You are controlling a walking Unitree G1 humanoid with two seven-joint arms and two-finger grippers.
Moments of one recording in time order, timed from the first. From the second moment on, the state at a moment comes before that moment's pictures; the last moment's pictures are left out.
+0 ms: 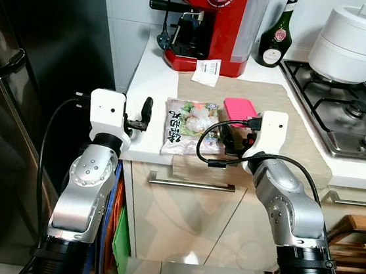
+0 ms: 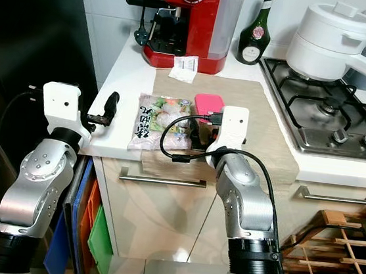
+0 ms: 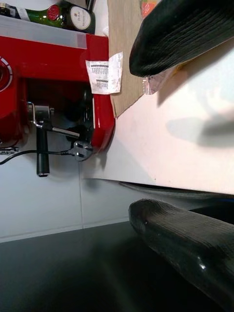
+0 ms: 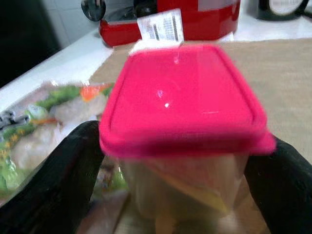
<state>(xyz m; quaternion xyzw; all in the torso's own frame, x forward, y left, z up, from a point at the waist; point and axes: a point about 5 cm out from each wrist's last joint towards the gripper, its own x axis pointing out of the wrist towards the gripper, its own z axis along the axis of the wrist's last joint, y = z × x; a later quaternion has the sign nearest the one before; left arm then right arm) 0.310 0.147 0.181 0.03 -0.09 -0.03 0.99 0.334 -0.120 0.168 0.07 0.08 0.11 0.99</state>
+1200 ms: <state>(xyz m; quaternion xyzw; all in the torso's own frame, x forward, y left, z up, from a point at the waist) 0.314 0.147 0.171 0.03 -0.07 -0.02 1.00 0.369 -0.110 0.151 0.10 0.07 0.09 0.99</state>
